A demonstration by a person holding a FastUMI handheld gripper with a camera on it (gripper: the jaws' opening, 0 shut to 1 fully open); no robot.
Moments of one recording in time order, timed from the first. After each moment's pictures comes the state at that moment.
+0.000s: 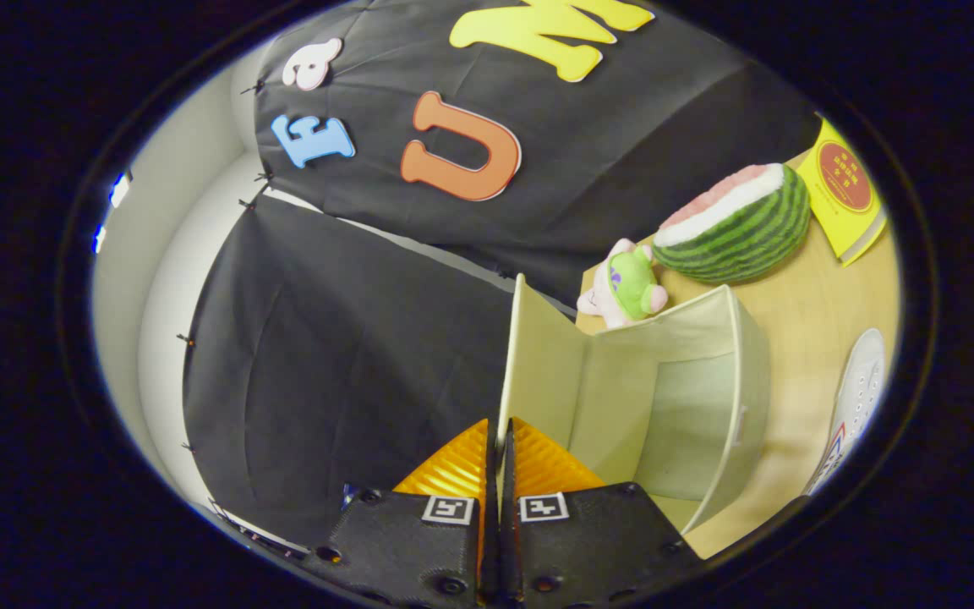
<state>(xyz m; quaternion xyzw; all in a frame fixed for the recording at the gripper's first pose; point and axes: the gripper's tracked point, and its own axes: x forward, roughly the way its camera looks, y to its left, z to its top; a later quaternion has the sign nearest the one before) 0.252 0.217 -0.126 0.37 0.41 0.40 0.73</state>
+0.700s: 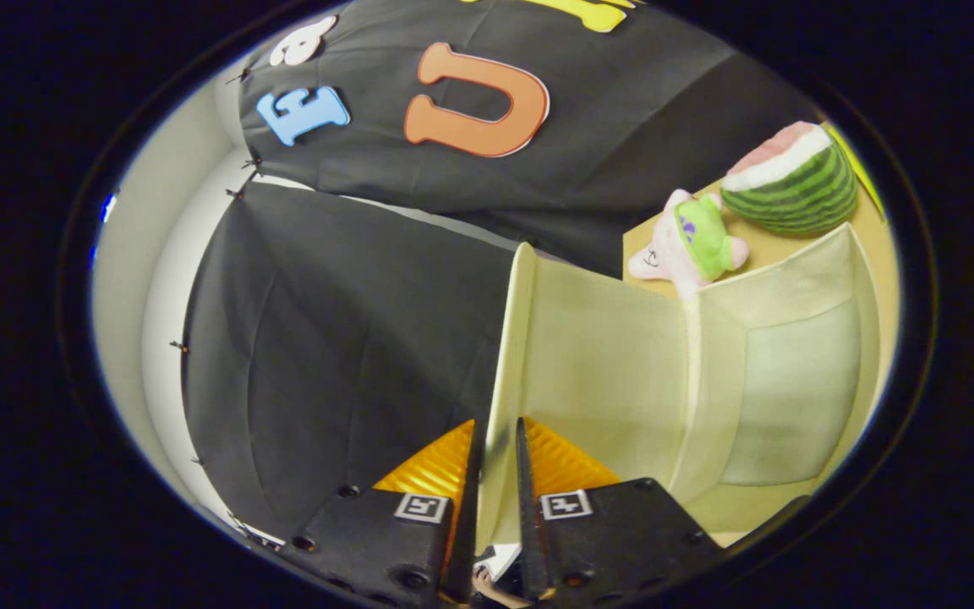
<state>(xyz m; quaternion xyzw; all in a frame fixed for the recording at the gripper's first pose) 0.247 0.356 -0.139 0.36 0.45 0.40 0.71</state>
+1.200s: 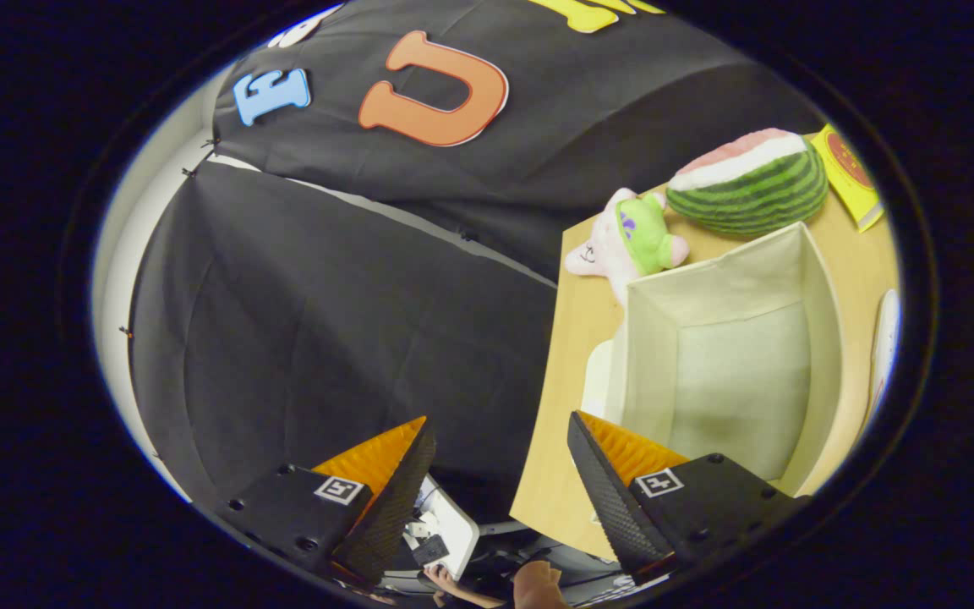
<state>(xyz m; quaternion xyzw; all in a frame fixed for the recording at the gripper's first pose) 0.254 0.310 -0.181 0.30 0.48 0.32 0.76</state>
